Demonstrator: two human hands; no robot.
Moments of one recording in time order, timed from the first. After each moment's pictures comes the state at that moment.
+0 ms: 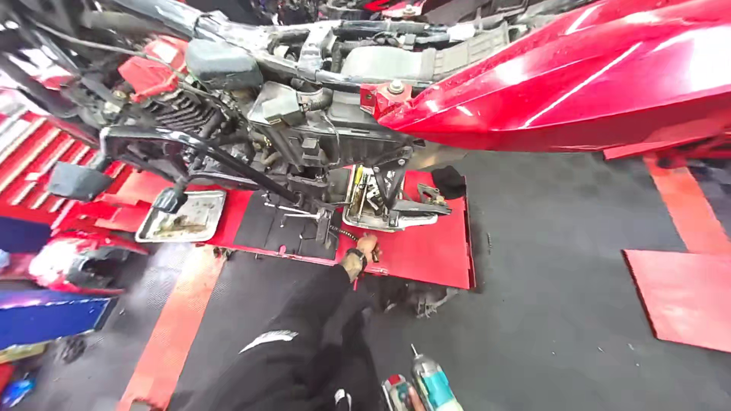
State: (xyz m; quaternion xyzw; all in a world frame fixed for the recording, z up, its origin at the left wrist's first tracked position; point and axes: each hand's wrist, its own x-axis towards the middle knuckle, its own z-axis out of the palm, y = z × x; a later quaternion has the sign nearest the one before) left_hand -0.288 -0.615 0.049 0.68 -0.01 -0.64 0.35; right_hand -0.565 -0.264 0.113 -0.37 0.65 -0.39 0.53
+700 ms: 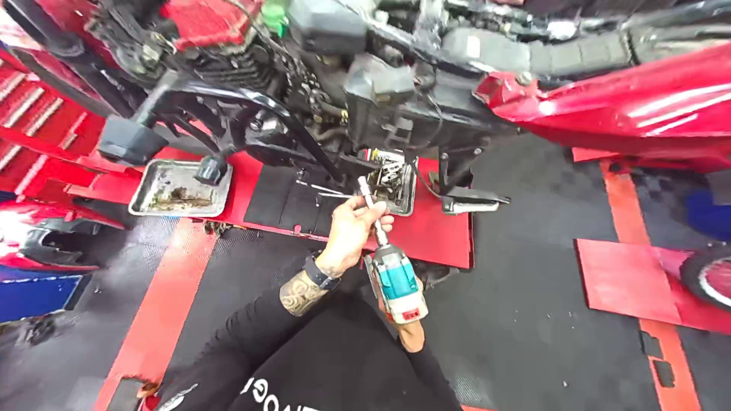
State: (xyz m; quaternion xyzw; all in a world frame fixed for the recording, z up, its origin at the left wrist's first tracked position) left_hand -0.127 -0.475 0.338 0.49 -0.18 -0.60 0.61; right_hand -0.298 -0.404 0.306 -0.60 0.42 -0.49 0.48
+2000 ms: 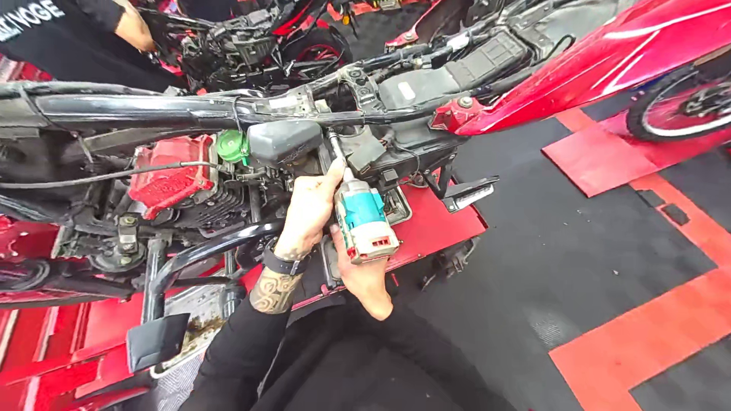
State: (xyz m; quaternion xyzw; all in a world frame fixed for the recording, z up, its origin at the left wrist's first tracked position) left_hand 0.022 -0.616 0.432 0.49 -0.48 -0.57 0.46; right_hand -0.058 -0.527 0.363 -0.44 0.45 -0.72 0.29
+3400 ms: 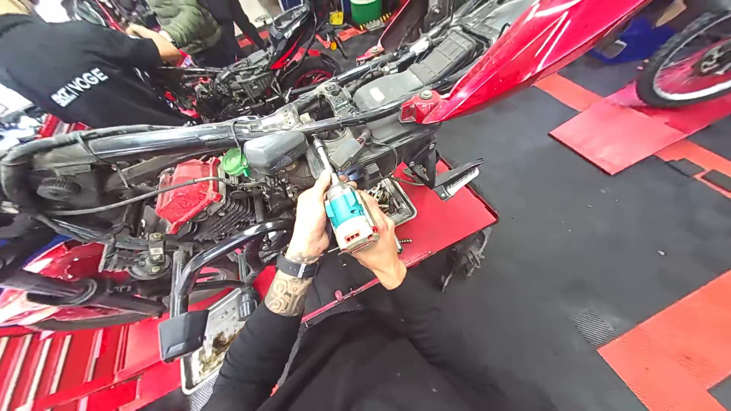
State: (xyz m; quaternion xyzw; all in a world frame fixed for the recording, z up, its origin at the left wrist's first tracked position) left_hand 0.002 -0.590 0.421 0.40 -0.35 -0.67 0.52; right_hand -0.116 -0.536 0.347 -0.61 0.47 -0.61 0.16
